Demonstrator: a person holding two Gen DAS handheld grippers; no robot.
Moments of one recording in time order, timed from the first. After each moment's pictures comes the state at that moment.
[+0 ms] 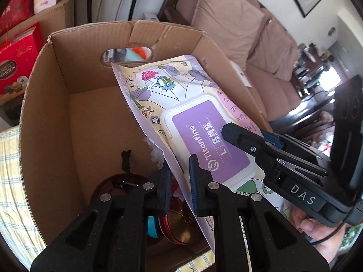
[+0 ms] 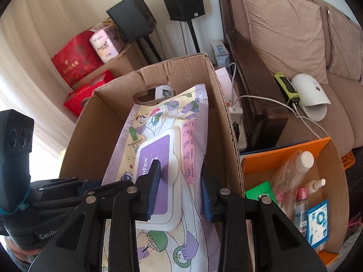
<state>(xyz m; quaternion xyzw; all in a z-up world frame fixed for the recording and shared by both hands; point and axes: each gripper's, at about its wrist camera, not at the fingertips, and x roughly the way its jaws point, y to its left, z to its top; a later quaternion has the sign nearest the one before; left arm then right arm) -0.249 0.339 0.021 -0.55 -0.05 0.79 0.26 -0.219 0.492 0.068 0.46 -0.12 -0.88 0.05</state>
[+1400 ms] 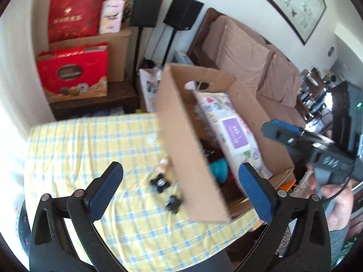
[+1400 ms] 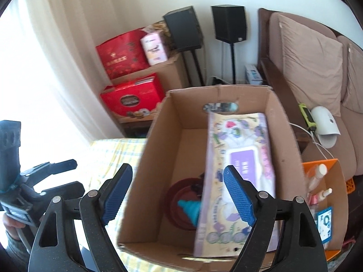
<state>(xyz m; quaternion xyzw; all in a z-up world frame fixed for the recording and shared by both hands) -0.162 0.134 0.090 -0.47 -0.08 0.85 0.22 -0.160 0.360 0.136 0.41 -0.07 -0.90 0.13</state>
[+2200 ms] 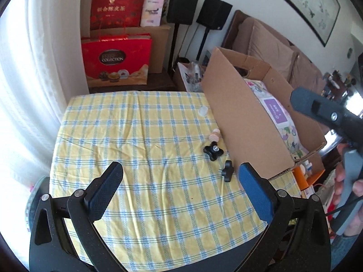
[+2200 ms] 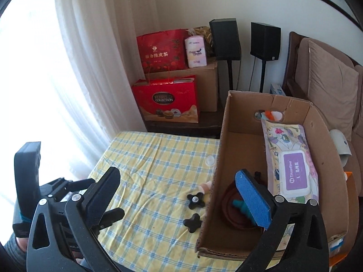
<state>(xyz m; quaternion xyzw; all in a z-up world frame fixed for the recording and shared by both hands) -0.106 0.058 0.041 -0.45 -0.06 0.88 0.14 -0.124 0.247 0.116 0.36 -0.02 -0.92 0.16</state>
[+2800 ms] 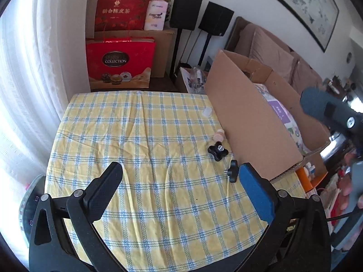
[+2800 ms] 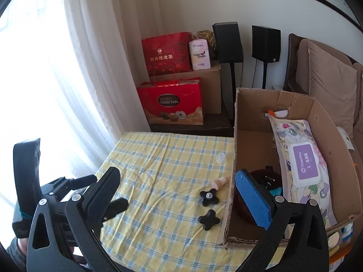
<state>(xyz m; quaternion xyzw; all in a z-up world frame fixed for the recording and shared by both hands) -0.099 0.057 0.015 -0.43 -0.06 0.89 0.15 -0.100 0.230 0.107 0.33 -0.02 -0.93 0.16</state>
